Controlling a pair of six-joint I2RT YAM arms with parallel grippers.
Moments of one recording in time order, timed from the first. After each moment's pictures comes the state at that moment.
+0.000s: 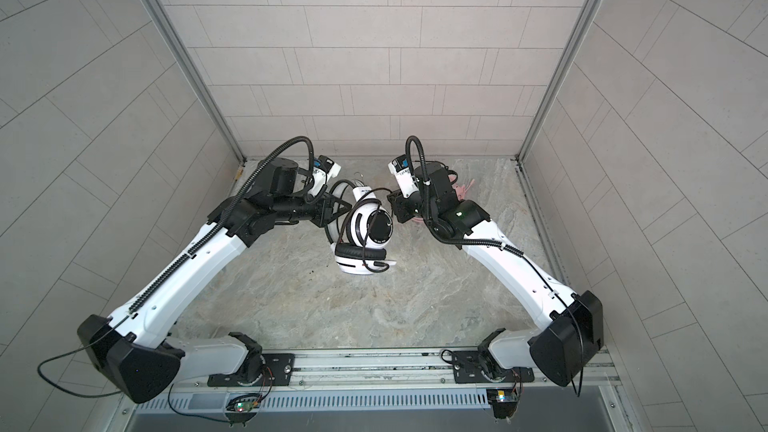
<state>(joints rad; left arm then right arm) -0.46 1.28 1.35 -0.65 0.53 -0.20 0.53 1.34 1.27 -0.43 -0.17 0.10</state>
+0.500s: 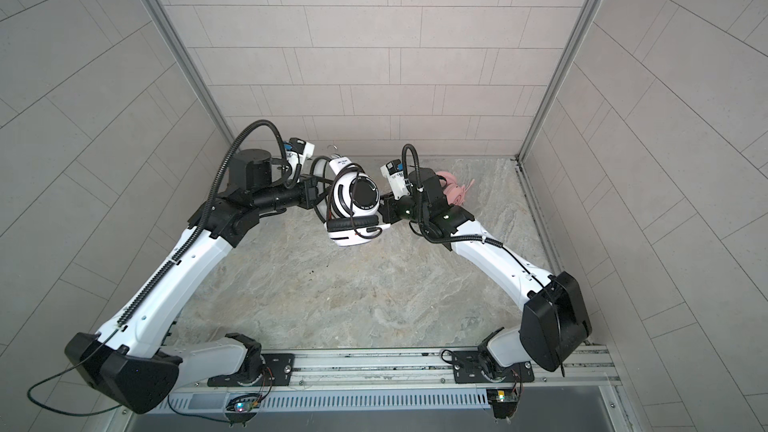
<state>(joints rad) -0.35 1.23 1.34 -0.48 0.53 -0.38 0.52 1.42 1.15 -0.15 -0.41 0.34</state>
